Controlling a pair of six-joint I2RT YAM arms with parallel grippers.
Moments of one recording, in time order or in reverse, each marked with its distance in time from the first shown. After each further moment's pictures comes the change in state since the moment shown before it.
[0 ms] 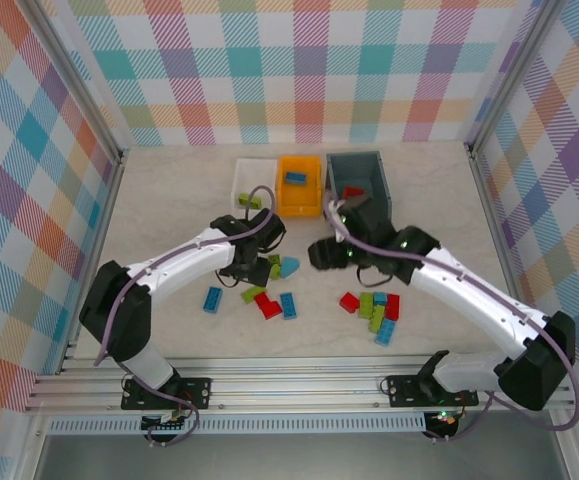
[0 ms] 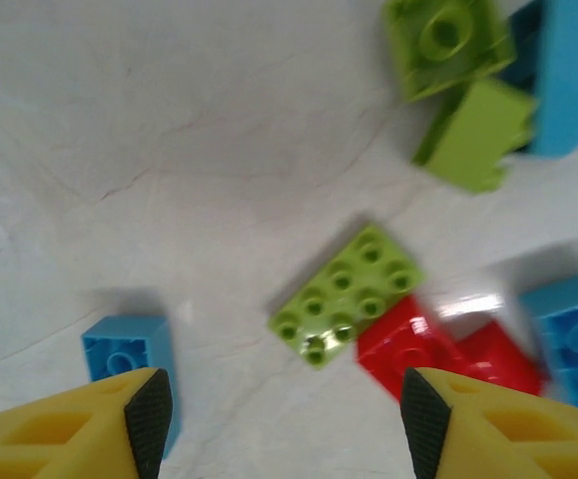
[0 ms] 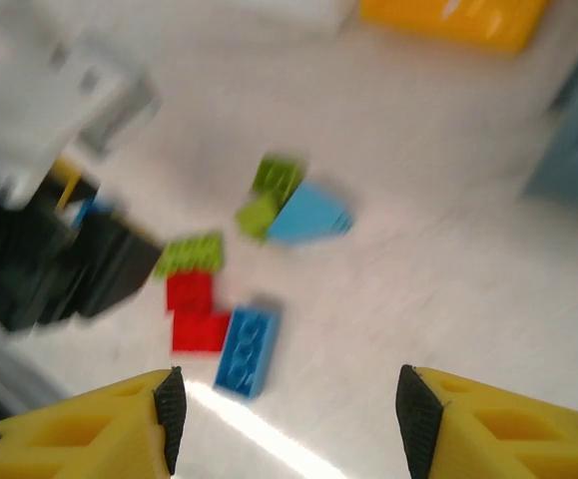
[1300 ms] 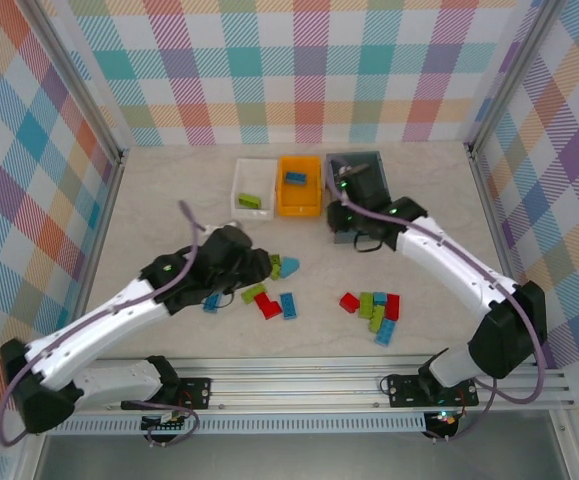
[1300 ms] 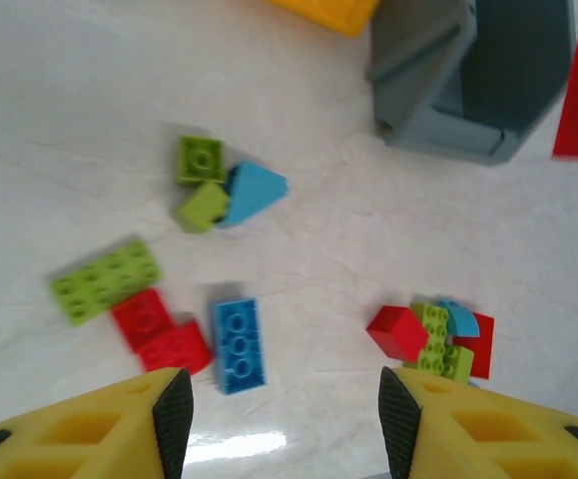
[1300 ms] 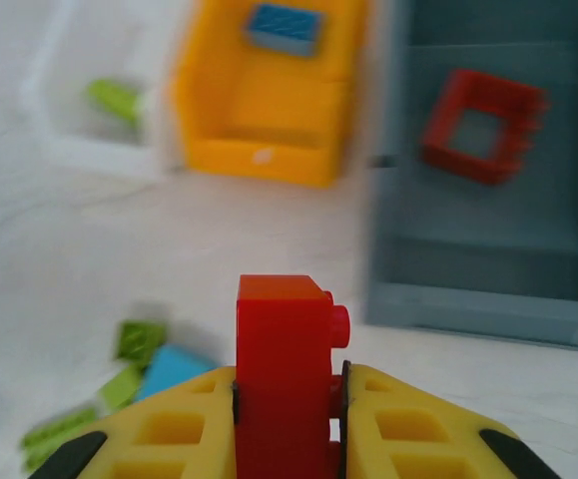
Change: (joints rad) left arm -0.175 -0.507 -0.158 0.279 0.050 -0.561; right arm -0.217 0.227 0.187 0.052 0.177 -0.009
